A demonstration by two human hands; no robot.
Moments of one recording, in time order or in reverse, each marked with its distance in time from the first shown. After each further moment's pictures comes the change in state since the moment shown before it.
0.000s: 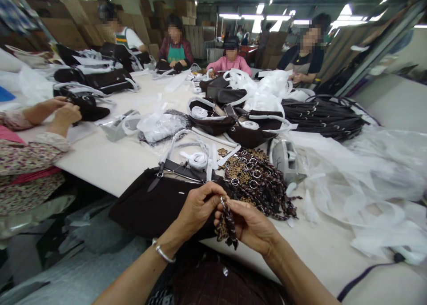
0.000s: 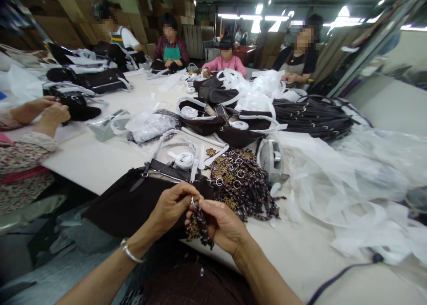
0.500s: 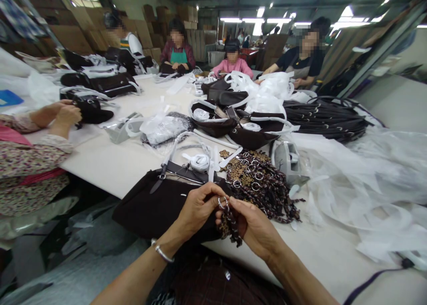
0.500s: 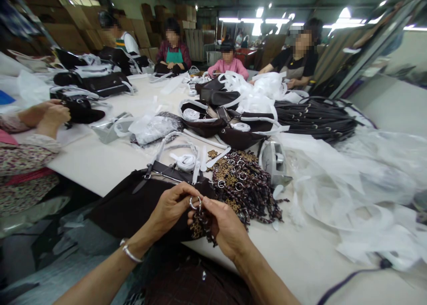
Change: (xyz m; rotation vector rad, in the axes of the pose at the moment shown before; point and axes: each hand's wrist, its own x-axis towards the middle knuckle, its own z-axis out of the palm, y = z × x) left_hand 0.002 0.000 -0.006 -0.033 0.000 -0.033; right_hand 0.001 0.002 0.015 -0.138 0.132 -0.135
